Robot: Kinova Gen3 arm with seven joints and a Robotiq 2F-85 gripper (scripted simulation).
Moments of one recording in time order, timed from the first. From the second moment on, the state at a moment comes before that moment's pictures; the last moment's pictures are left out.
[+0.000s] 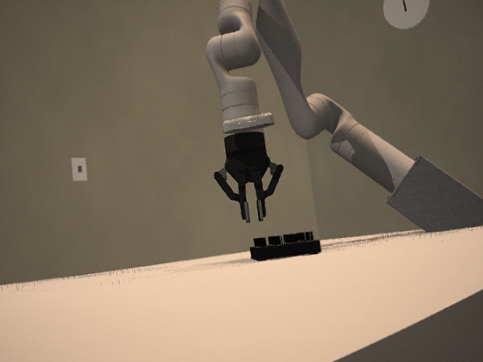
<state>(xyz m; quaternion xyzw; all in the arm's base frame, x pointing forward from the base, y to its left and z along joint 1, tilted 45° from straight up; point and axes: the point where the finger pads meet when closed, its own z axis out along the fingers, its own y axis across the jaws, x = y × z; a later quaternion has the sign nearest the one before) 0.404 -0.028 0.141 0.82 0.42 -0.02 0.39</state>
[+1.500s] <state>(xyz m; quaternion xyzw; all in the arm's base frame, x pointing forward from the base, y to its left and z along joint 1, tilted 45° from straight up) 0.403 -0.026 0.141 0.70 0.60 -0.11 0.37</state>
